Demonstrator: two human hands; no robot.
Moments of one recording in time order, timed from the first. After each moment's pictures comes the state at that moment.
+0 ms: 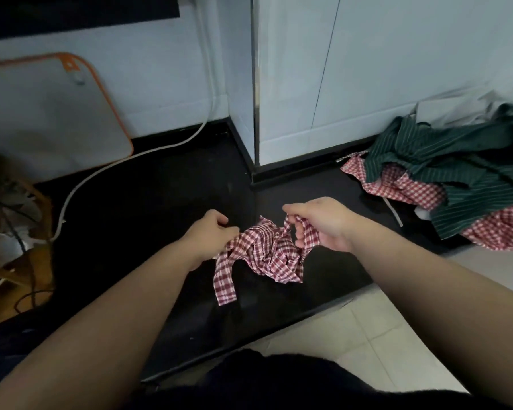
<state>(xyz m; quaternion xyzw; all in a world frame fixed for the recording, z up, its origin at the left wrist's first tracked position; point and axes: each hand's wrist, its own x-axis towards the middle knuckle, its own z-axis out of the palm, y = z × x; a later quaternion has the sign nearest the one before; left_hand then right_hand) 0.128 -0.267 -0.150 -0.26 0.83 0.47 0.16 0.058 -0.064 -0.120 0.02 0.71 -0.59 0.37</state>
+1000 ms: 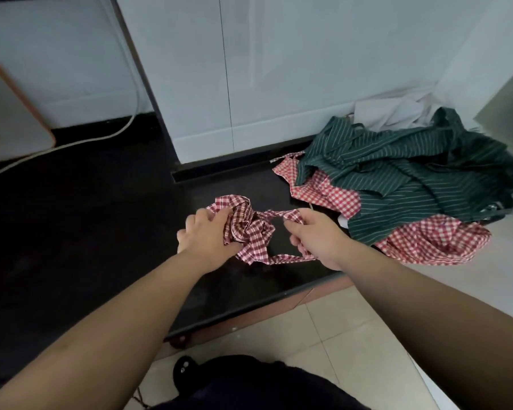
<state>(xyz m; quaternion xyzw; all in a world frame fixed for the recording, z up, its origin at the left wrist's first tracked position) 0.054 -0.080 -0.185 -0.15 0.97 0.13 0.12 -0.010 0.117 -0.161 -0.02 0.79 -0.53 0.31</state>
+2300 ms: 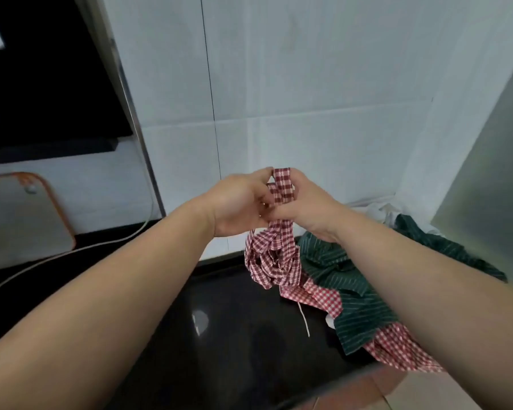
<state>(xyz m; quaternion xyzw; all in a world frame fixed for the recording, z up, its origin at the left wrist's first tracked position) -0.027 -0.025 0.056 0.02 0.64 0.76 0.13 -0.083 0.105 0.028 -0.26 0.75 -0.59 0.15</state>
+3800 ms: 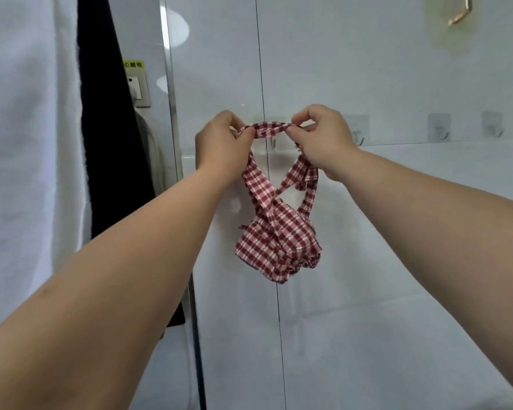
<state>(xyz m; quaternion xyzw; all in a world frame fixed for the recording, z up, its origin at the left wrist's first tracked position) -0.150 -0.164 0.353 -0.02 0.77 0.30 -0.57 -0.217 -0.027 0.358 -0.34 0.68 -0.57 -0.32</state>
